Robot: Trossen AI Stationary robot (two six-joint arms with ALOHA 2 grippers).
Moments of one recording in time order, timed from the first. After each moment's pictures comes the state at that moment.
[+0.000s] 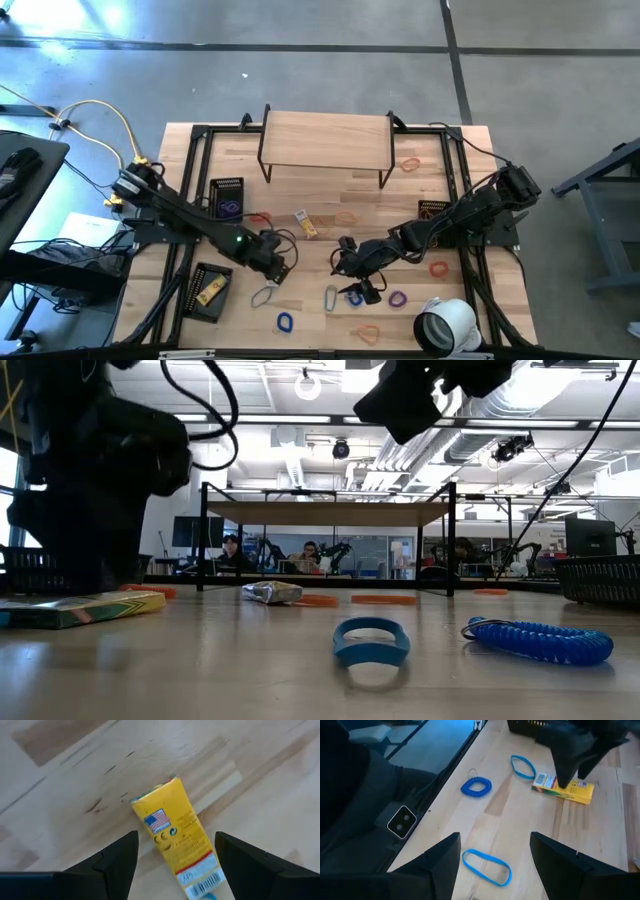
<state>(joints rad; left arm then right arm) -0.45 1.59 0.89 -0.50 -0.12 -1.43 0.39 1.64 0.98 0.10 -0.08 0.13</state>
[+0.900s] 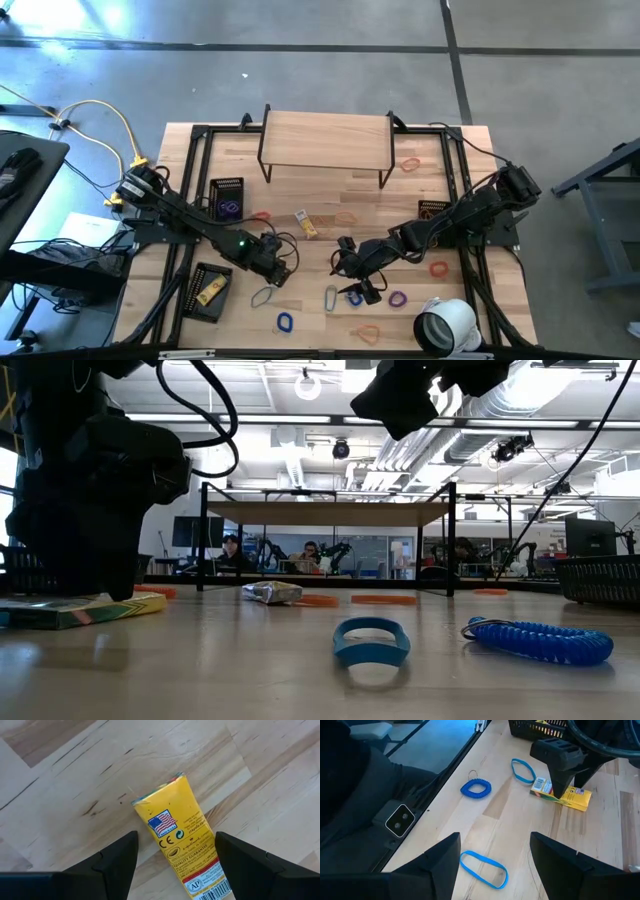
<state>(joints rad) -0.46 1.66 0.89 -0.47 -0.15 -1.41 0.39 1.64 0.98 0.11 -0.08 0.08</state>
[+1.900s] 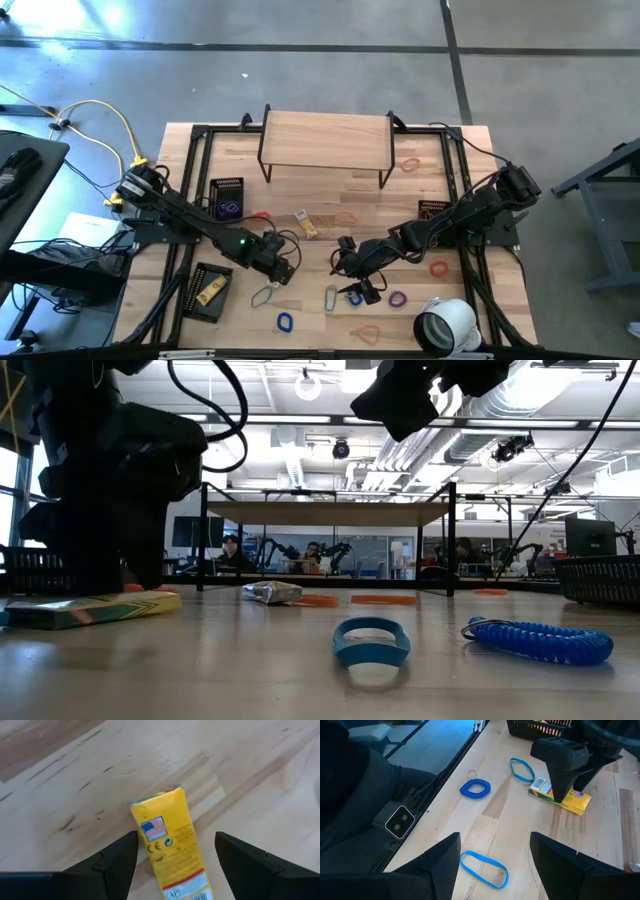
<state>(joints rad) -0.45 1.63 0.89 -0.41 -0.16 -1.44 0.39 1.64 0.98 0.11 -0.08 0.10</state>
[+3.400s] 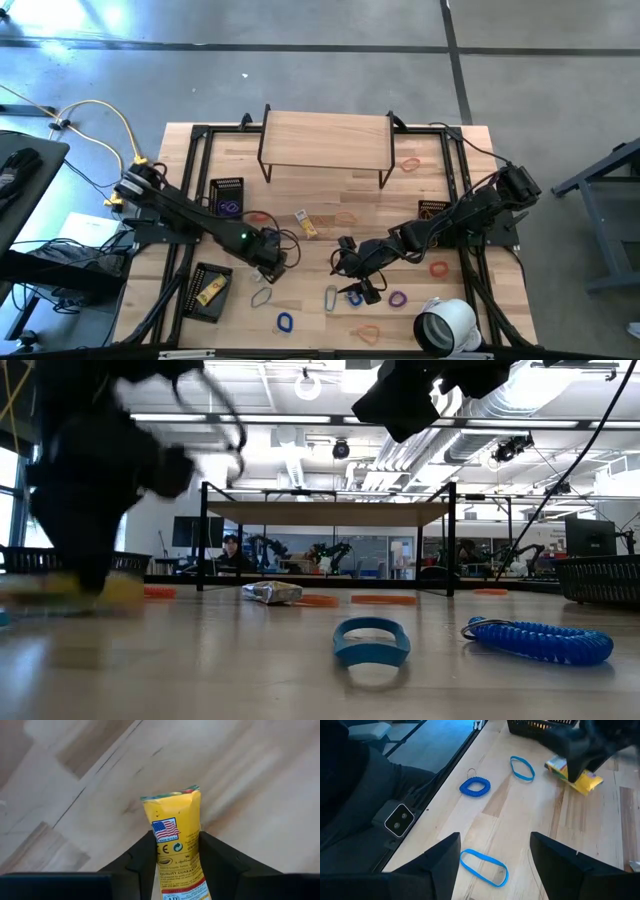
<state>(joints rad) -0.41 1.59 0.94 -0.67 -0.07 -1.23 0.39 1.64 0.98 0.10 -0.08 0.10</state>
